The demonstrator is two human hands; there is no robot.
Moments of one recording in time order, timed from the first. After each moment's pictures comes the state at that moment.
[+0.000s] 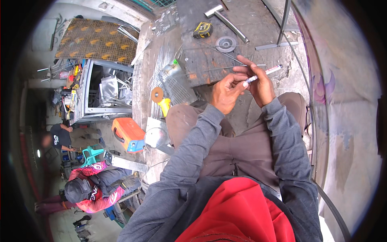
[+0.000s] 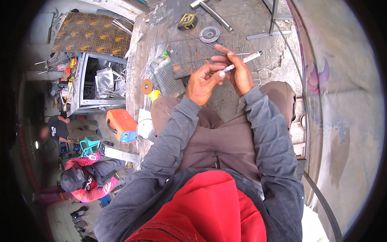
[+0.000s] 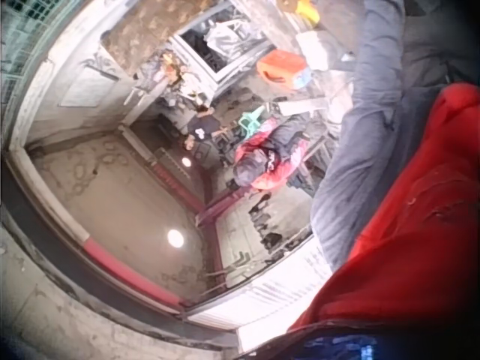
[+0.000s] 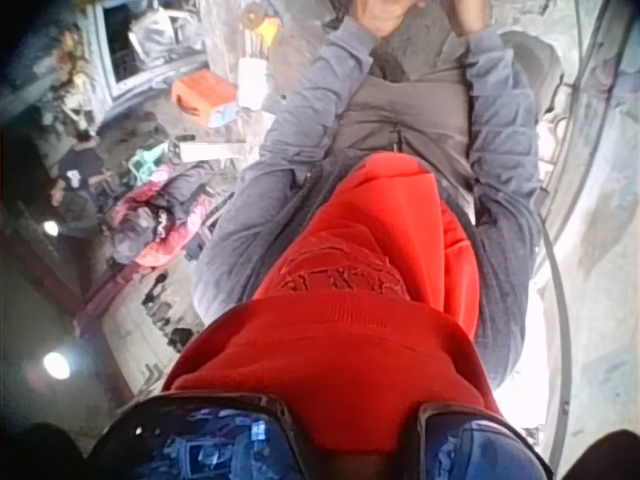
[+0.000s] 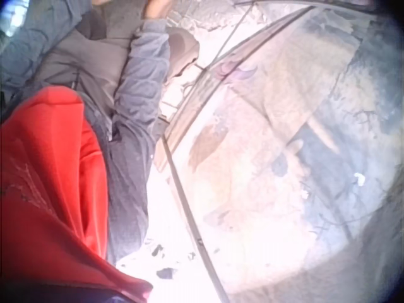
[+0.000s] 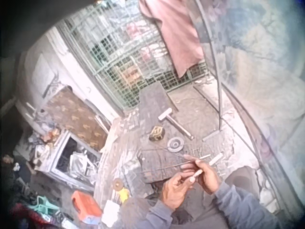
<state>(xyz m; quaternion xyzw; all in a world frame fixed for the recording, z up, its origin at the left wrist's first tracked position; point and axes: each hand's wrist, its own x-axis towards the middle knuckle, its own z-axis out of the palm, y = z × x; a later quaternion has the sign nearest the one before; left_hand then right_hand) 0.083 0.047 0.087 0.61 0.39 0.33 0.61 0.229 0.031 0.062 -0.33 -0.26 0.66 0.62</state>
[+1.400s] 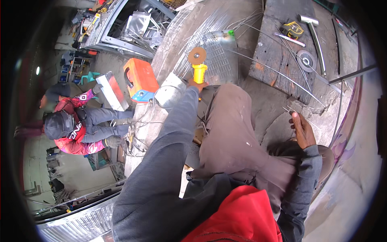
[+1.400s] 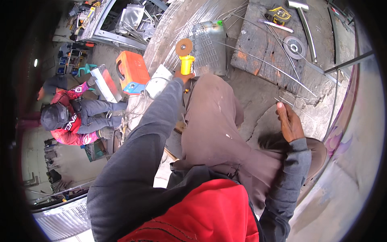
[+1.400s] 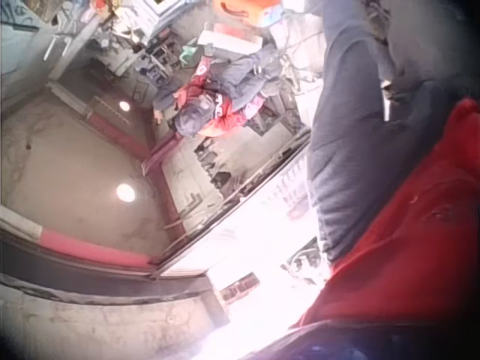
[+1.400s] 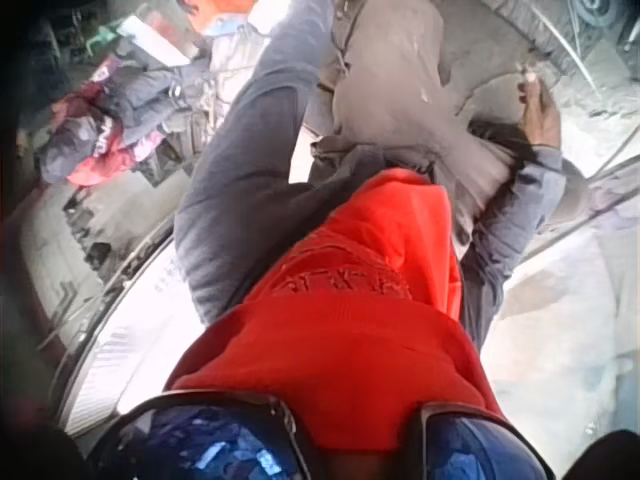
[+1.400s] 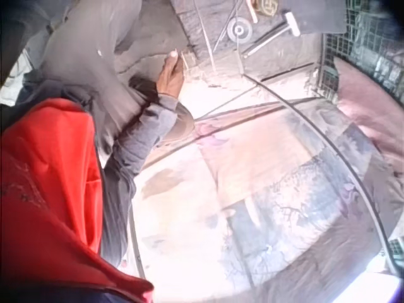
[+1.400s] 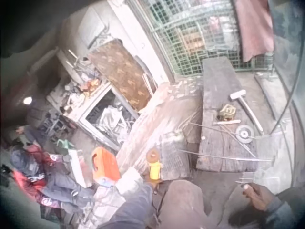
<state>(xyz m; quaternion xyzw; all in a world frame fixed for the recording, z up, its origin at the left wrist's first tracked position) -0.264 0.102 -0.120 0.36 0.89 0.08 0.26 0.229 0.015 0.036 -0.62 -0.53 0.53 0.22</state>
